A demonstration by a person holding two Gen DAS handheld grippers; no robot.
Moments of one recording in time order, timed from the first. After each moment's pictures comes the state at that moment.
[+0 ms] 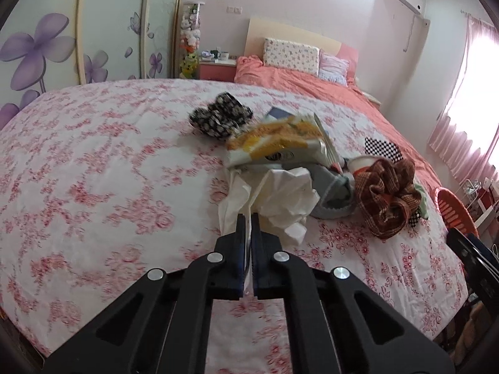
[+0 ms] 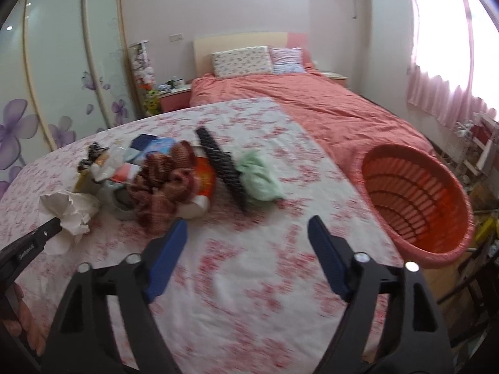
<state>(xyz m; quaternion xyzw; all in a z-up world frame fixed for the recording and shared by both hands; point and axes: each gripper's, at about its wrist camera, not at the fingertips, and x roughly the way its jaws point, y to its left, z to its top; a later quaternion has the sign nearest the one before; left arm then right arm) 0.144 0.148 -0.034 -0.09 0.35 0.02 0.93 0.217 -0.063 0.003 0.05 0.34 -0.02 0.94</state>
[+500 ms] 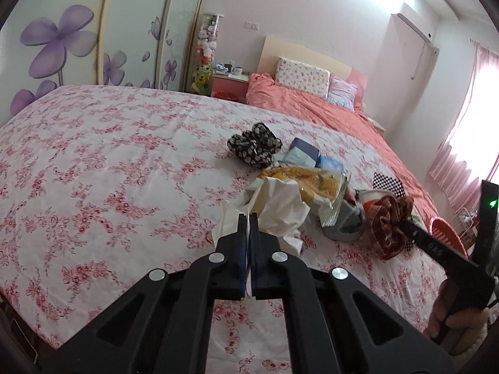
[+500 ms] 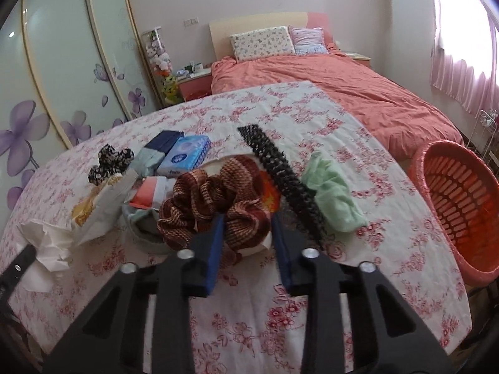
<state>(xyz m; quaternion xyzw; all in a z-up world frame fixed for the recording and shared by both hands) 0.127 0.192 -0.012 -0.14 0.32 0.04 0.94 0.287 -0.024 -0.012 0.08 0.38 0.03 0.92</state>
